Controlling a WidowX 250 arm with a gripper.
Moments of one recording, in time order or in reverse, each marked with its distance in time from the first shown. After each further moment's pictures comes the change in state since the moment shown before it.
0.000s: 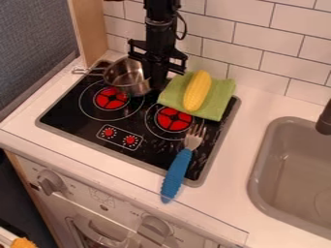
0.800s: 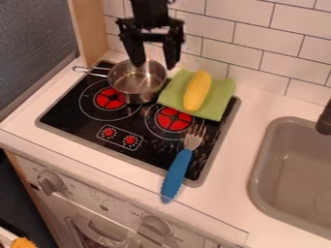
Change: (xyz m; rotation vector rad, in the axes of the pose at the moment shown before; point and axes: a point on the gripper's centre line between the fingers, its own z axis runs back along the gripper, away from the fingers) arm -0.029 -0.012 0.067 -0.179 -0.156 0.069
